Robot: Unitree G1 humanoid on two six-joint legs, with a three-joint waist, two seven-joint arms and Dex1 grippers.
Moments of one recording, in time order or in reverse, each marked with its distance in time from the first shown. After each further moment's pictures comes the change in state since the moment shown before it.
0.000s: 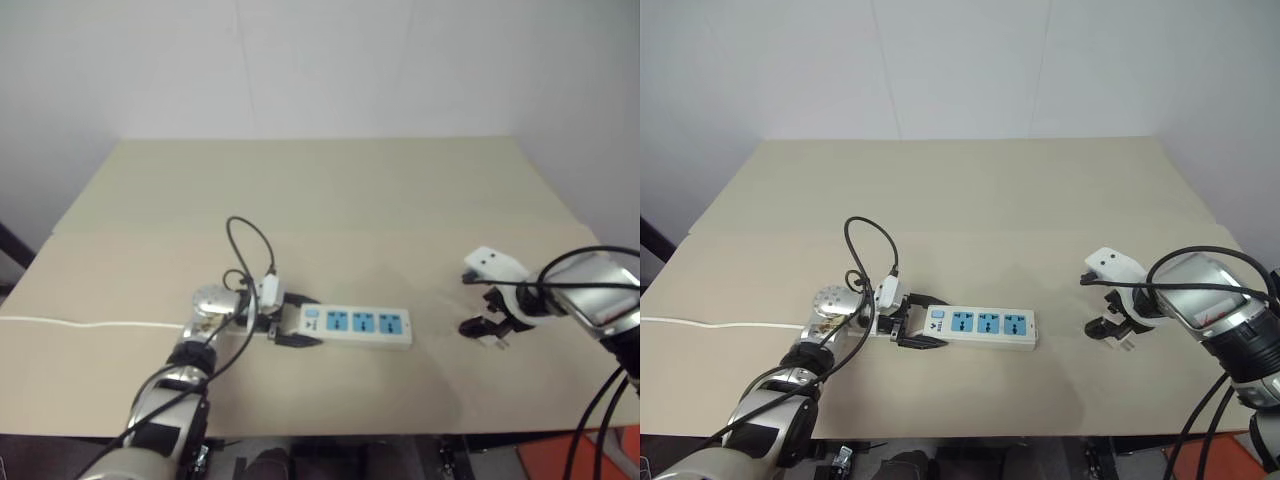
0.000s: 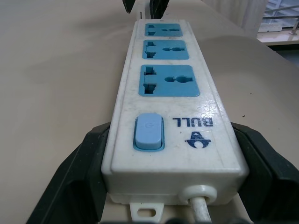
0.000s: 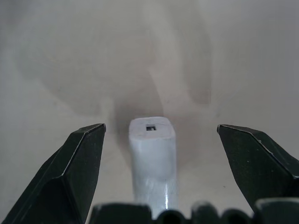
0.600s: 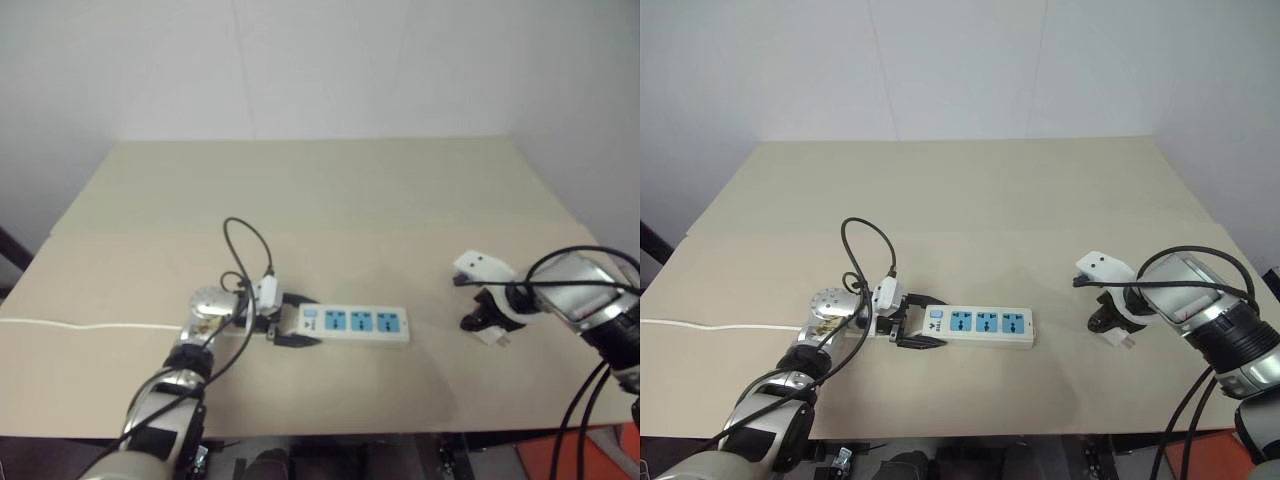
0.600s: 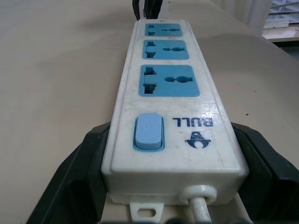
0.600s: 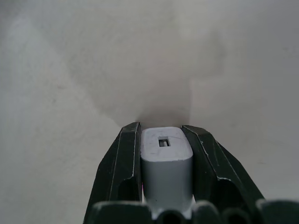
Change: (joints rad) left arm 0.022 0.016 -0.021 -0.039 -0.008 0.012 0.035; right arm -0.067 0.042 0.092 0.077 -0.109 -0.060 0.119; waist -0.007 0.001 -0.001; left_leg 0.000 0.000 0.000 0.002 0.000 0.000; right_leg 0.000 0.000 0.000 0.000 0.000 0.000
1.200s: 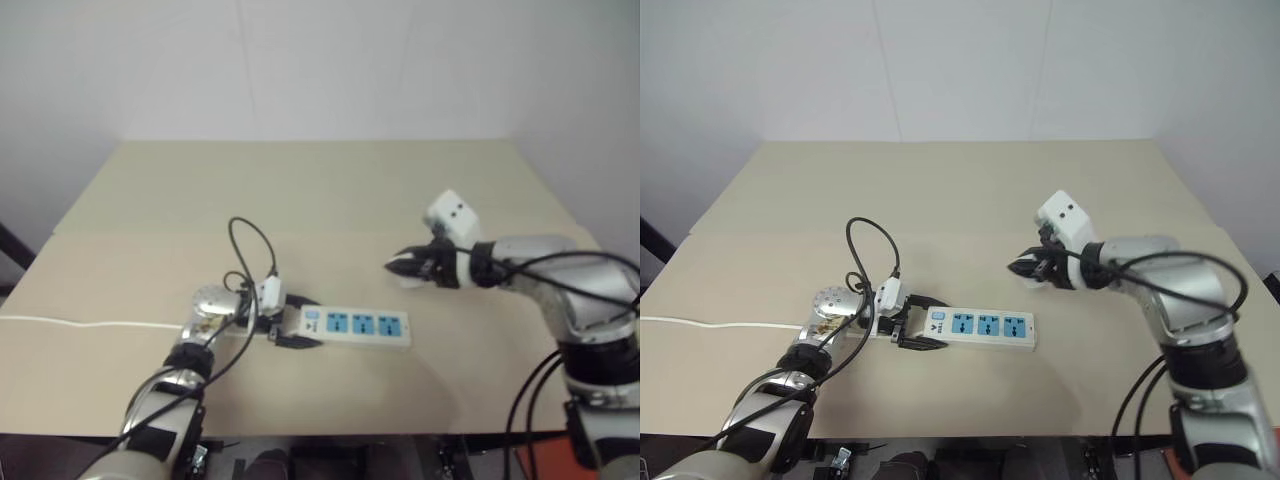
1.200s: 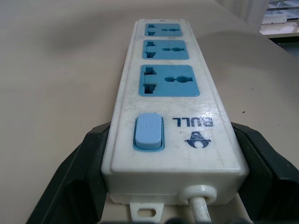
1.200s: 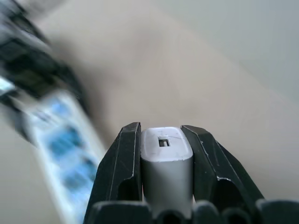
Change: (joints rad) left arm -0.007 0.008 -0.043 -0.013 -0.002 0.017 0.011; right arm 0.230 0.425 -0.597 -0.279 0.196 -0.264 -0.098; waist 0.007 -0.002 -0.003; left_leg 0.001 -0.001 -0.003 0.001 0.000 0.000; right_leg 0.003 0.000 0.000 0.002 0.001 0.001
